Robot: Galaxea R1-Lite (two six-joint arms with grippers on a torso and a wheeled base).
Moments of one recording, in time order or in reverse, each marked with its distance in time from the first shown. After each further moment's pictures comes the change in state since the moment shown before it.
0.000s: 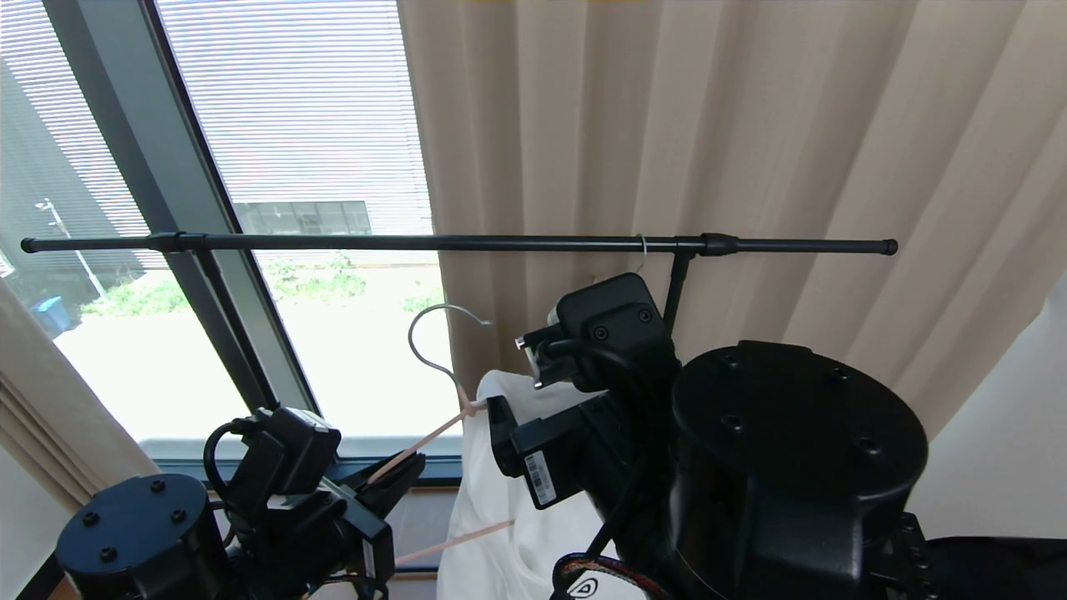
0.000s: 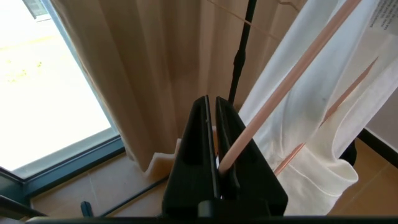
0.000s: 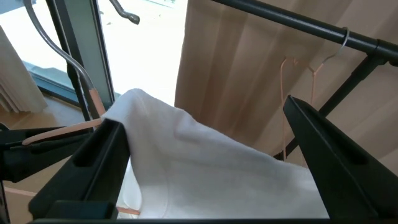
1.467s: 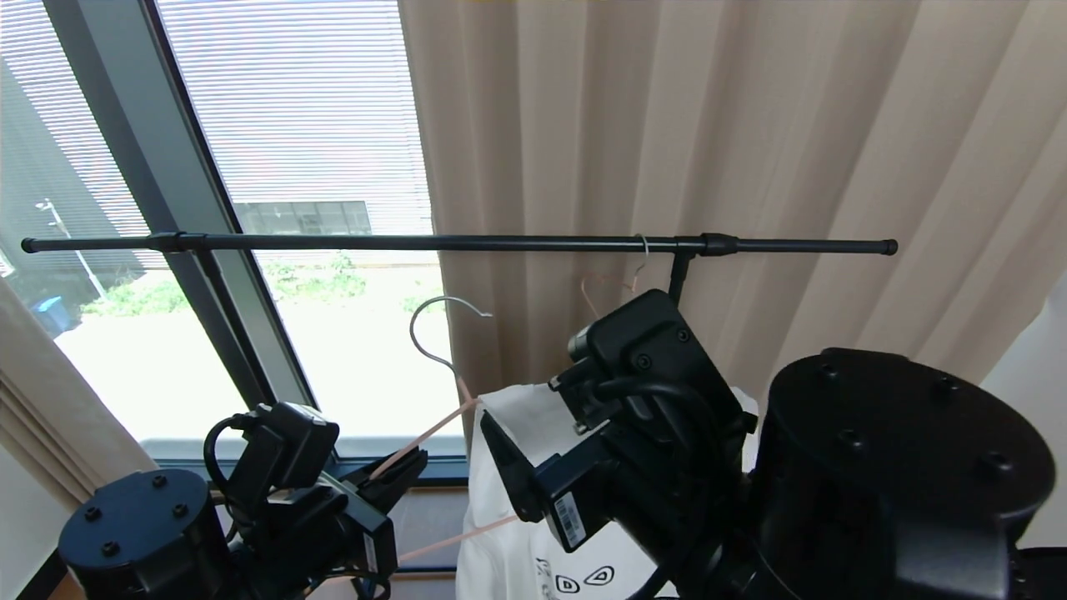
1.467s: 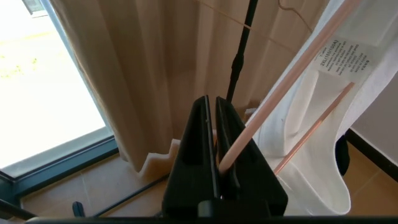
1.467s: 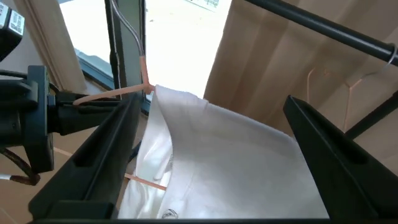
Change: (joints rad) left arm 0.002 -0.002 -0.011 0.001 -0.020 -0.034; right arm -0.028 -0.089 0.105 0.001 0.229 -0.040
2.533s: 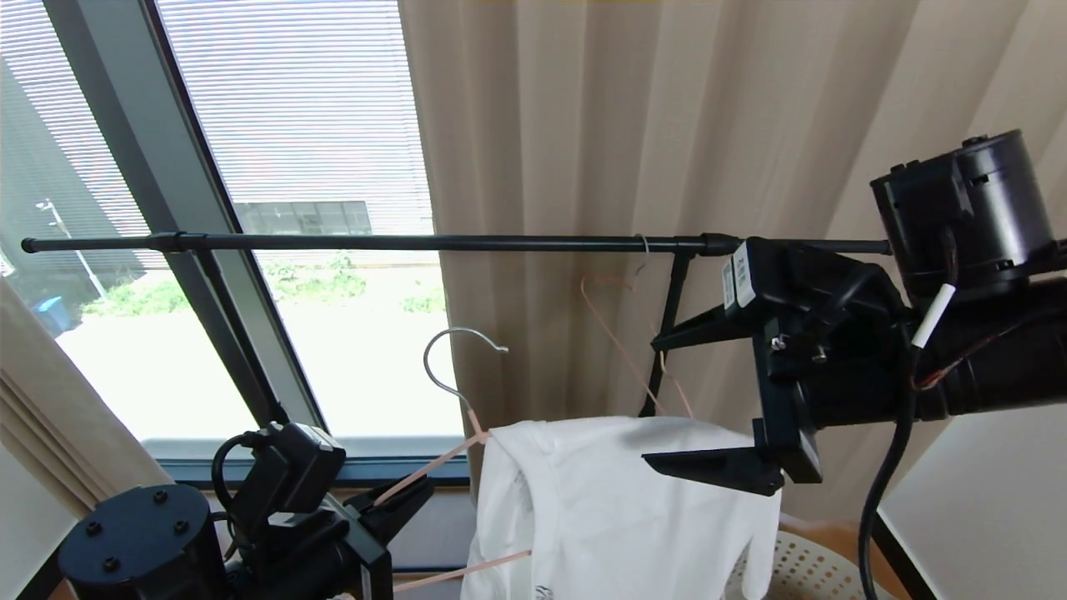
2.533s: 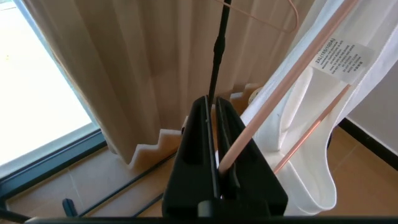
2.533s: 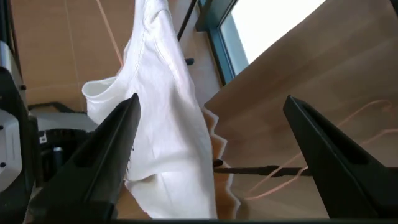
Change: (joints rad) left arm -0.005 0.010 0.043 0.000 -0.081 0.010; right arm -0.535 -0.150 -0.358 1.009 0.986 -0.565
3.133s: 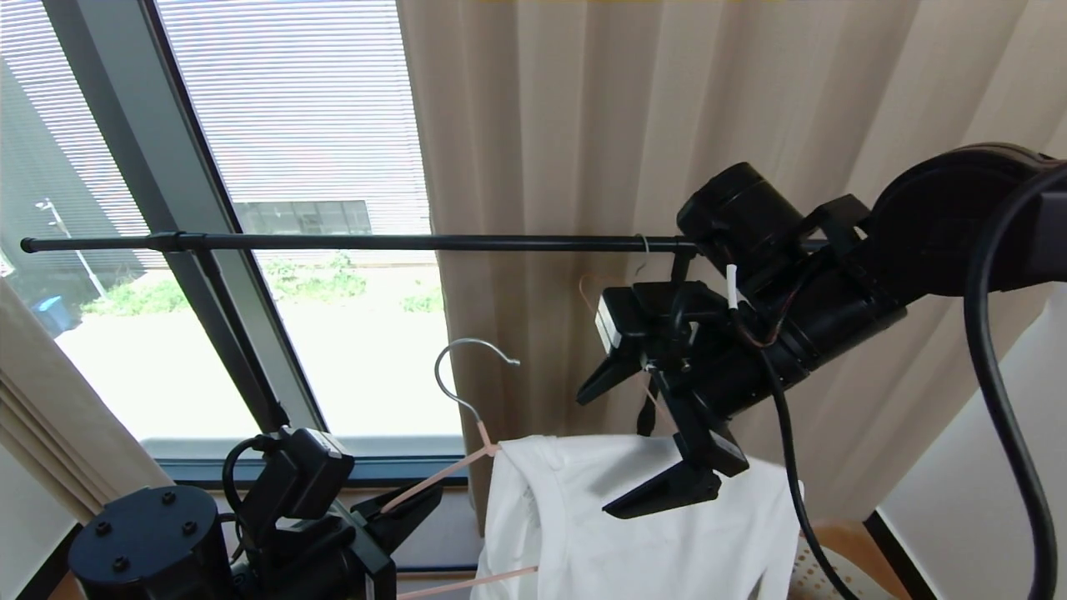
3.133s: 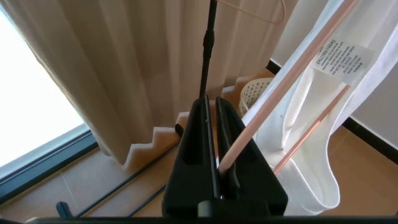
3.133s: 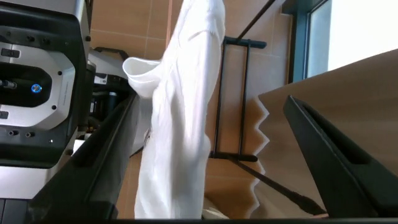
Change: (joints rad) left arm -0.002 0.011 0.001 0.000 -0.040 0.010; right arm 0.044 0.343 -0.477 0.527 0.153 -0.241
